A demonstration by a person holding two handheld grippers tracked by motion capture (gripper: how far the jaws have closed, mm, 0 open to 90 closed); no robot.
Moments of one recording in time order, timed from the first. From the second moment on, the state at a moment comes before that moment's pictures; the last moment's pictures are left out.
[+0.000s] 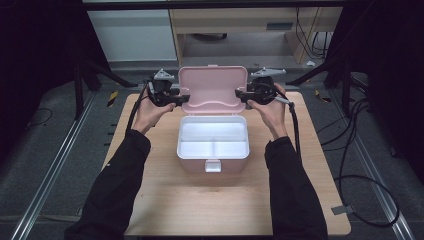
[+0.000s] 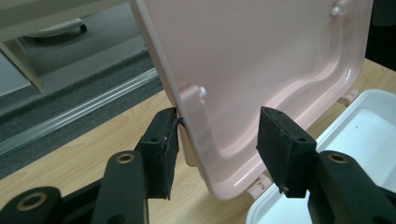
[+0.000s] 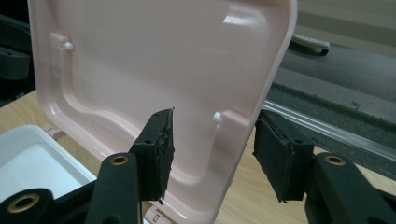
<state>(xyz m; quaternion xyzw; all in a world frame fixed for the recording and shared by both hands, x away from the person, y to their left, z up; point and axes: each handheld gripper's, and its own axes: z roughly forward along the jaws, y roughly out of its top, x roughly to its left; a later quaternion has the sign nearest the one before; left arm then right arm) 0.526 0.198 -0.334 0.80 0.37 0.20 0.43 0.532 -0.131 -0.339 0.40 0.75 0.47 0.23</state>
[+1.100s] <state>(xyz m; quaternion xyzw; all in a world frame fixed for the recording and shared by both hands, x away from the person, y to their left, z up) 0.465 0.204 -0.329 0.82 0.32 0.22 0.42 0.466 -0.141 -0.329 0.36 0.77 0.46 0.24</state>
